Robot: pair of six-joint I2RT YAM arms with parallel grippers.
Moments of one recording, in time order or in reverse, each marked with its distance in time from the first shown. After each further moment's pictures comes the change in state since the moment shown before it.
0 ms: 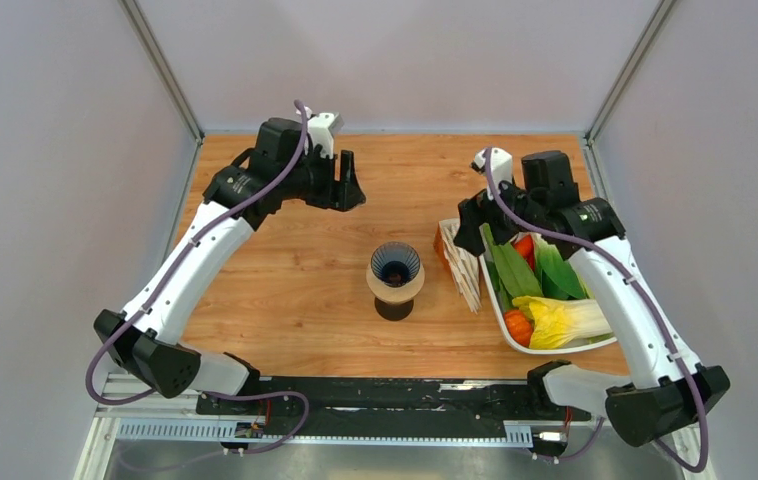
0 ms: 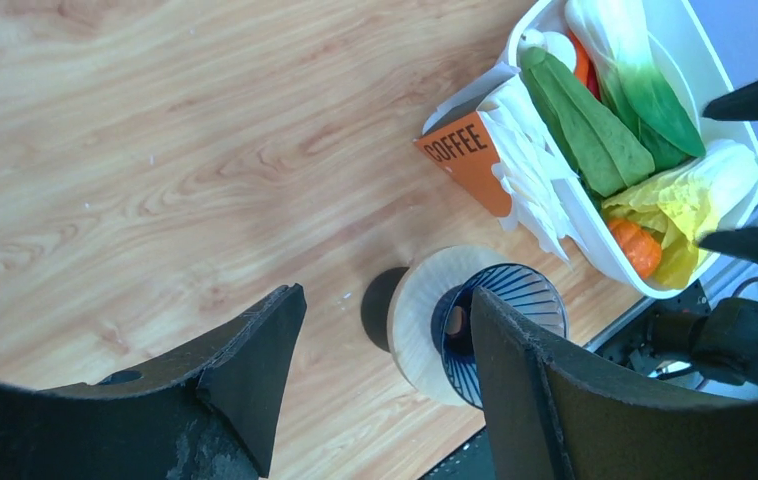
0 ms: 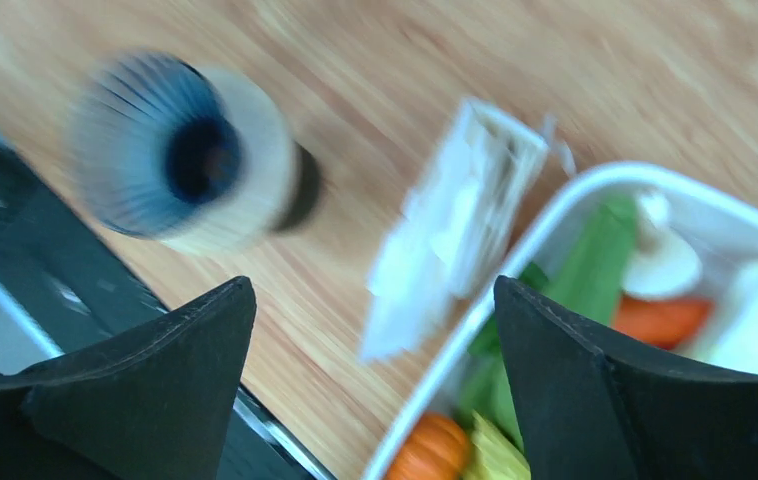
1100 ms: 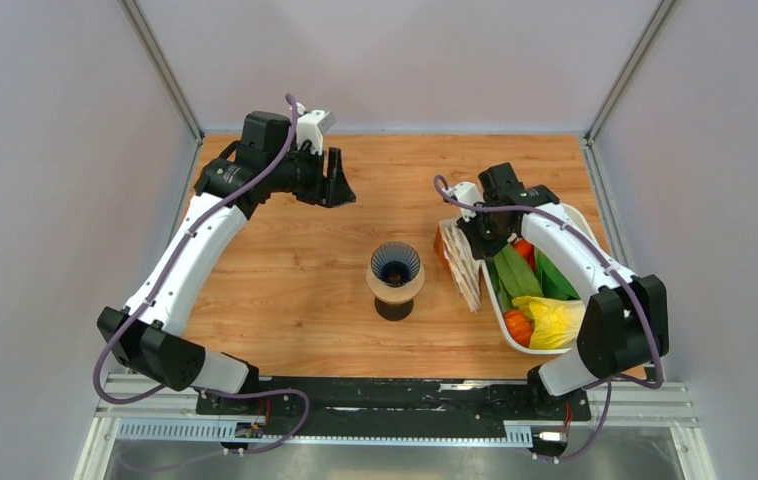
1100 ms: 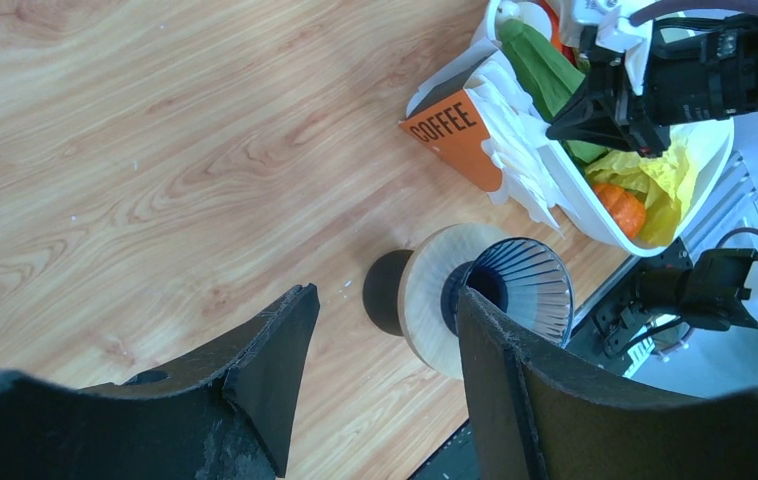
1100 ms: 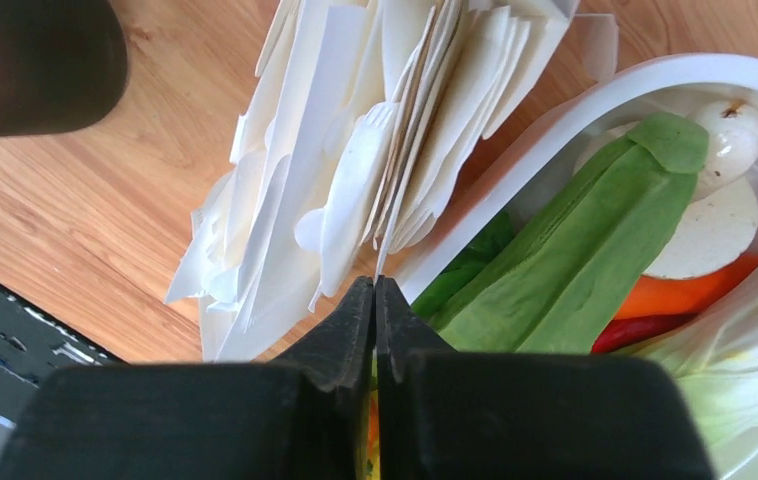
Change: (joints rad) left arm 0.132 0.023 0.030 -0.040 0.227 0.127; right arm -0.020 0.322 -0.156 -0.024 0.246 -0.278
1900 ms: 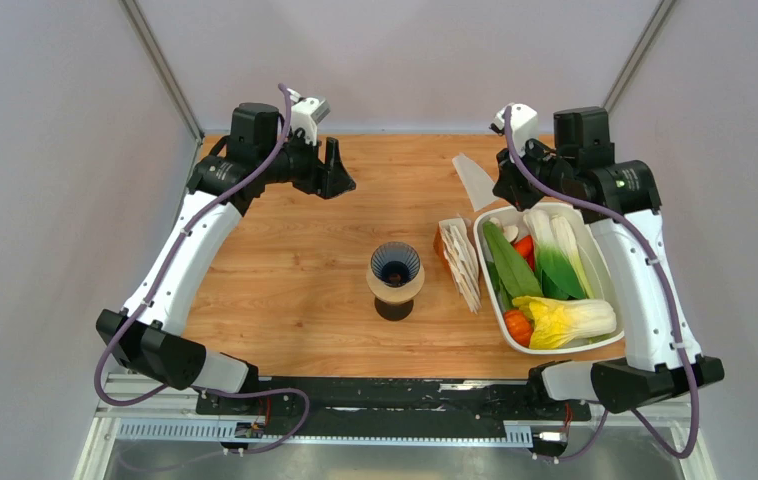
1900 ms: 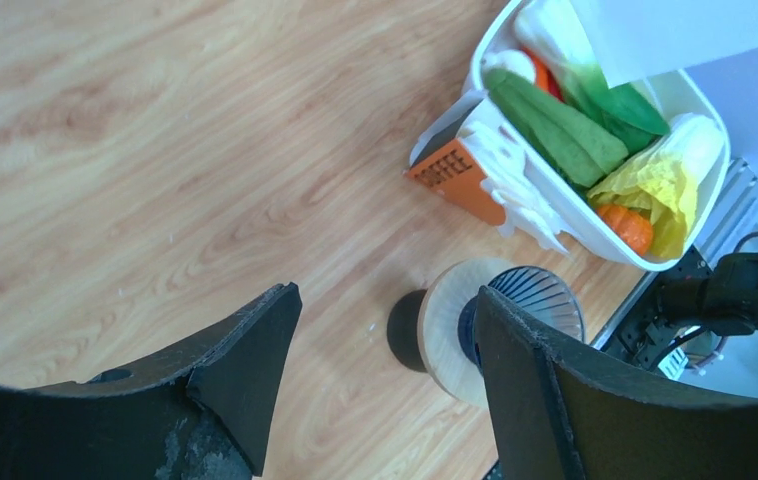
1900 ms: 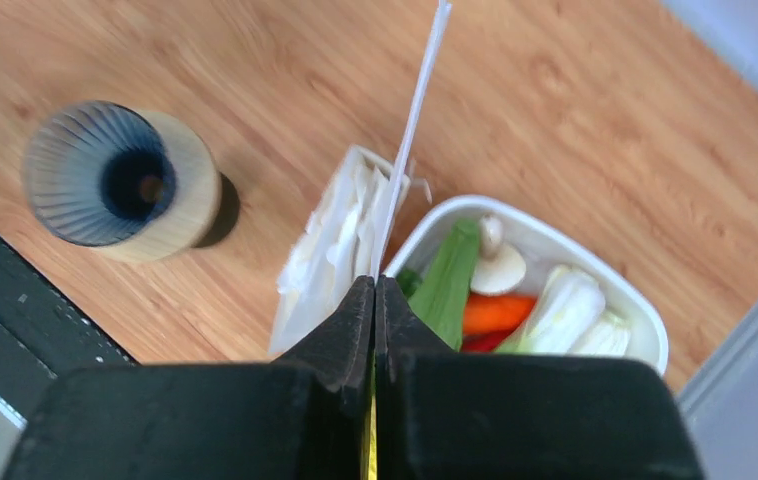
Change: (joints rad) left arm 0.046 0.005 0.016 0.063 0.045 0.074; right arm -0.090 -0.157 0.530 -0.246 -0.114 0.019
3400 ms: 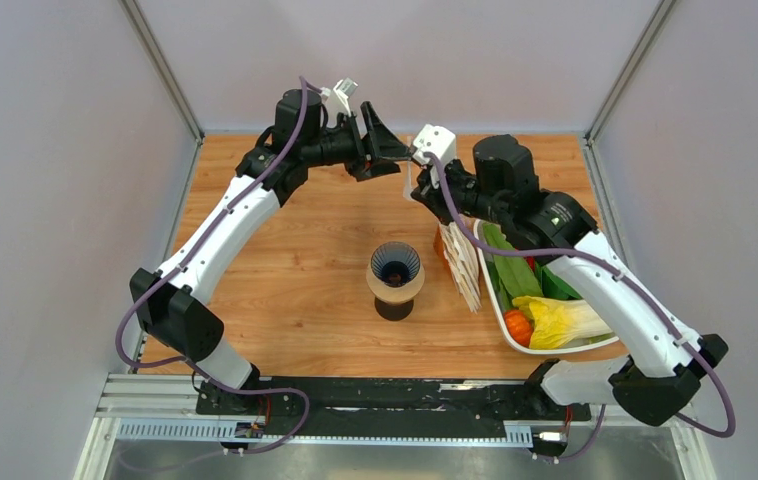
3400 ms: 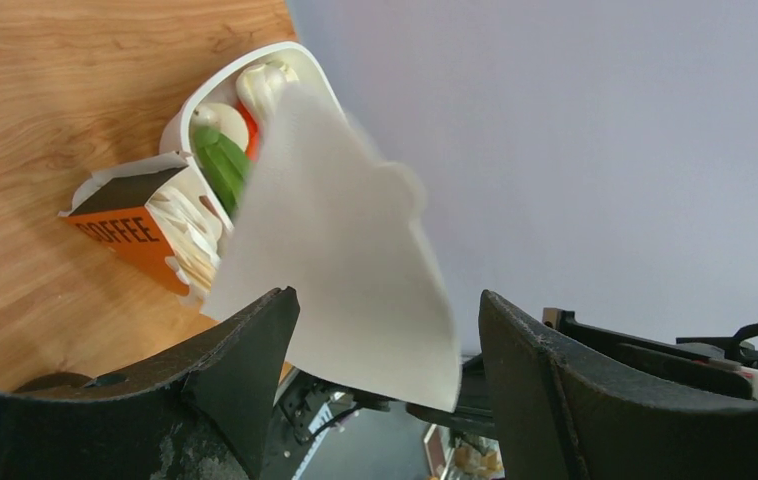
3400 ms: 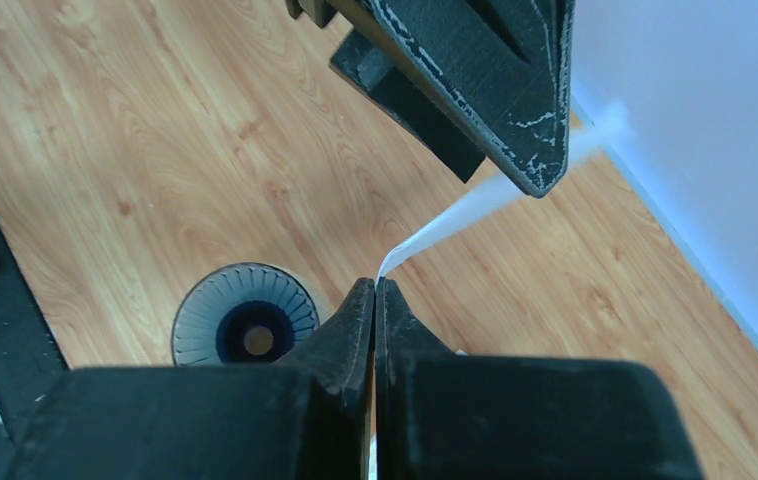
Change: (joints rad) left arm -0.143 0.168 0.057 0.396 0.164 -0.838; right arm 0.467 -0.085 -0.185 0.492 0.128 0.106
